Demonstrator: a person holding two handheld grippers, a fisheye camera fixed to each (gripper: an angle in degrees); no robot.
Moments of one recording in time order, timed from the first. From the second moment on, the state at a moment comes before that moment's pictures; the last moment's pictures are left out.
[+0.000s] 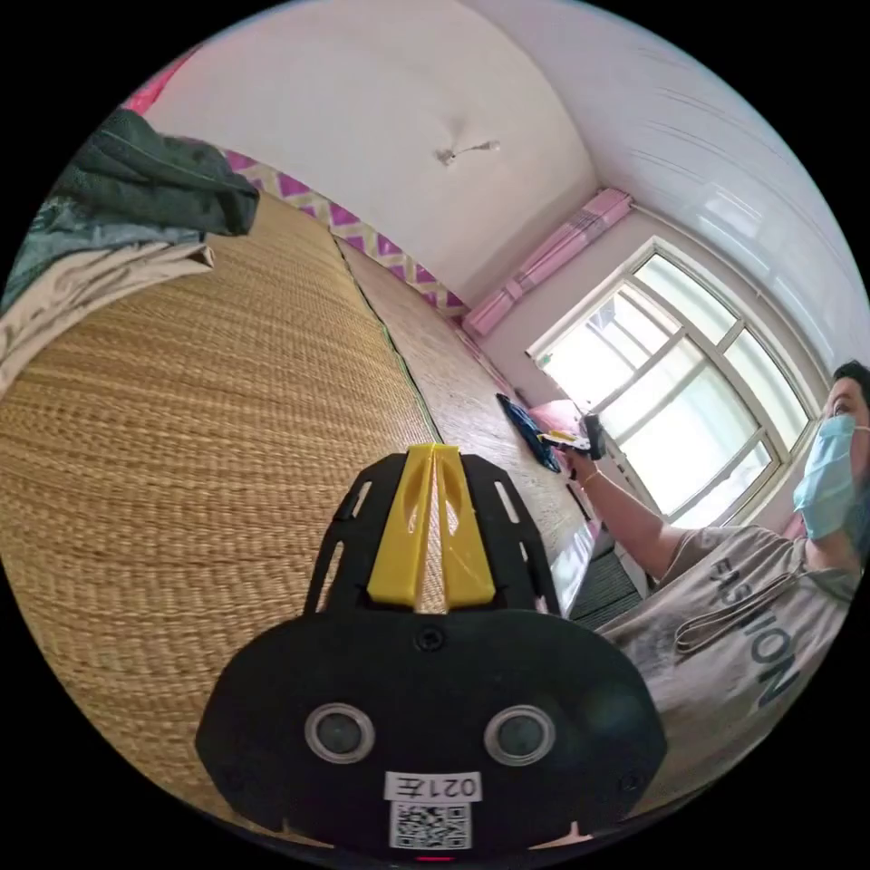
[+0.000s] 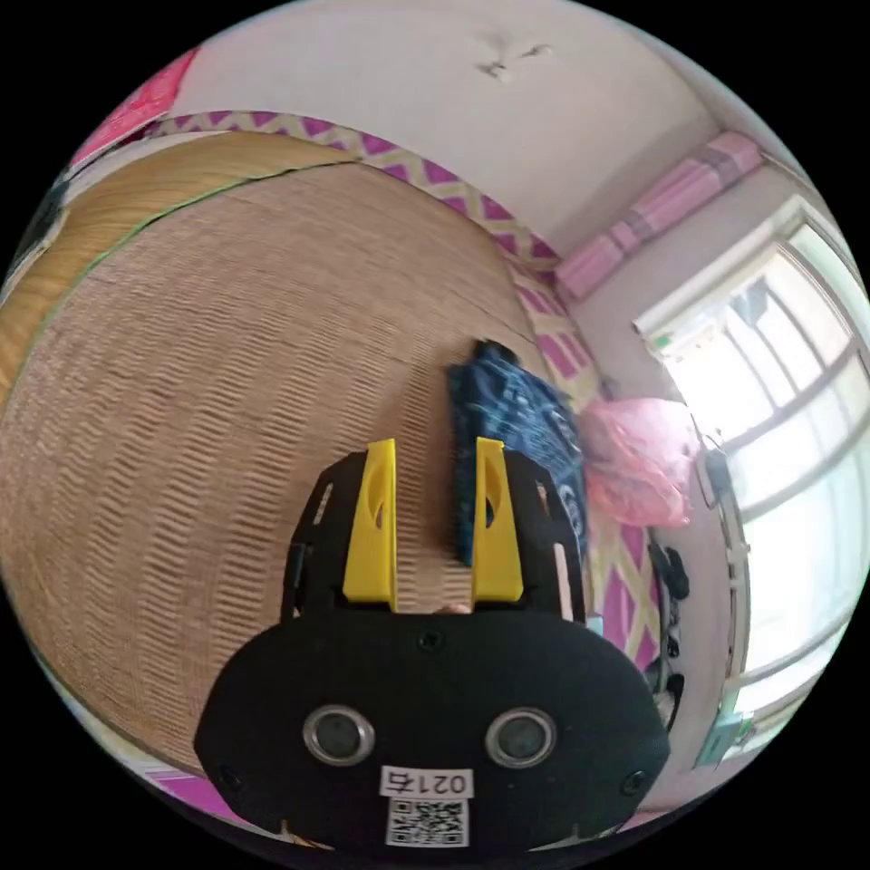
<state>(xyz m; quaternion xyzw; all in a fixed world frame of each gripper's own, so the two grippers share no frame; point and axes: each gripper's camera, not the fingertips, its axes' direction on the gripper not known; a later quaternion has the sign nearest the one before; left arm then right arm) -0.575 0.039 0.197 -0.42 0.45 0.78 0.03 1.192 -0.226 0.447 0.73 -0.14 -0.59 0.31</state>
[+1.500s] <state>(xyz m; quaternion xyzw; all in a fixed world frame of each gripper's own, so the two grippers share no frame) -0.514 0.022 0.229 -0.55 0.45 0.70 0.01 1.356 0.237 0.753 0.38 -0.21 -0.89 0.12</state>
